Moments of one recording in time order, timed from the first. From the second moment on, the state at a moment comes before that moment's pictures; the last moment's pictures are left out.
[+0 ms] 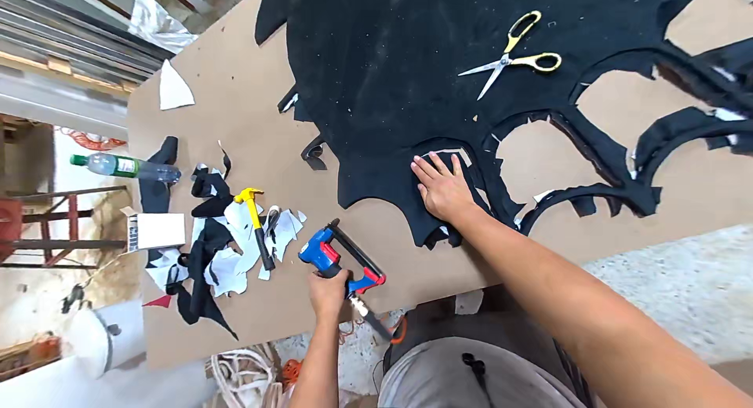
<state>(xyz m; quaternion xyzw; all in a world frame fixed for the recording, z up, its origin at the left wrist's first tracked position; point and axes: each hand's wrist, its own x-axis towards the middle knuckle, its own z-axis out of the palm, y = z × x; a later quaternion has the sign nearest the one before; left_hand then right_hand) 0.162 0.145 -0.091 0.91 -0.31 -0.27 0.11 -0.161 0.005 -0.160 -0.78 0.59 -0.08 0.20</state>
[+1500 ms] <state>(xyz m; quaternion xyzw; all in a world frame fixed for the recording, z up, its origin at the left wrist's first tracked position) -0.062 -0.015 -0.156 0.83 -0.54 -0.09 0.09 -0.244 -0.094 -0.100 -0.70 0.39 -0.36 0.49</state>
